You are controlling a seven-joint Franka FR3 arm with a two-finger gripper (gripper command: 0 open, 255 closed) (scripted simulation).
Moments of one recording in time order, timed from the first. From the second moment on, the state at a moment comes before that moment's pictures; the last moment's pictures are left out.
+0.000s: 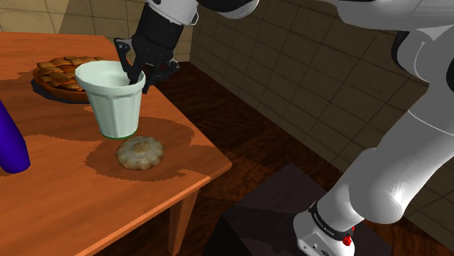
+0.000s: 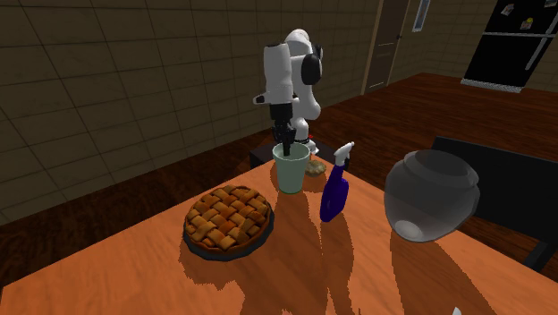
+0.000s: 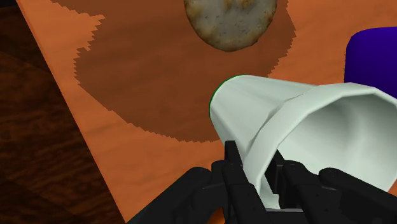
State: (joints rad) arm 0.17 0.05 0.51 -1.75 0.15 2.08 0.79
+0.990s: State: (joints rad) arm 0.17 0.06 0.51 -1.61 0.13 1.95 0.81
